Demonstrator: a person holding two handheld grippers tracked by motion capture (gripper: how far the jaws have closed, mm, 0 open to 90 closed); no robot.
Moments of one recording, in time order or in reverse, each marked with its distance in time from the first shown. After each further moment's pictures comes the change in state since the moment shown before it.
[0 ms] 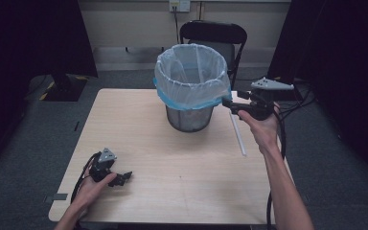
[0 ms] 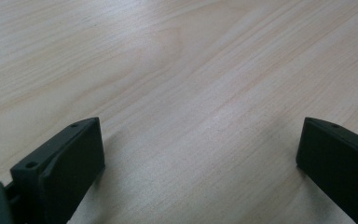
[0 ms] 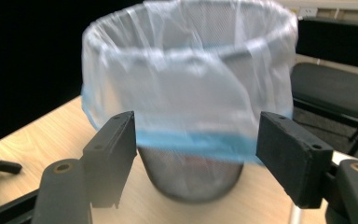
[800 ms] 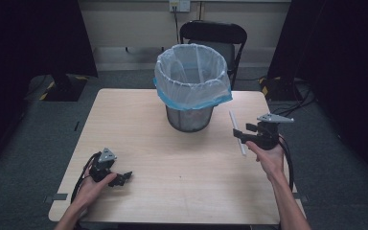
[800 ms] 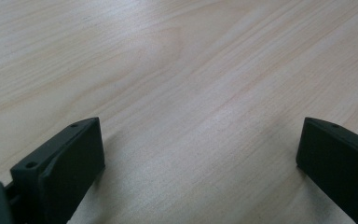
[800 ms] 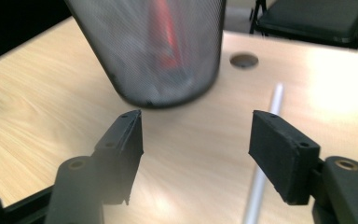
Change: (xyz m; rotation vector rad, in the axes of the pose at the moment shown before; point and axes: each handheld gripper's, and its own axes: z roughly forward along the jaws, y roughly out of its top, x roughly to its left) left arm 0.000 0.000 0.000 0.001 0.001 0.000; right arm -0.028 -0.106 -0.007 0.172 -0.073 0.084
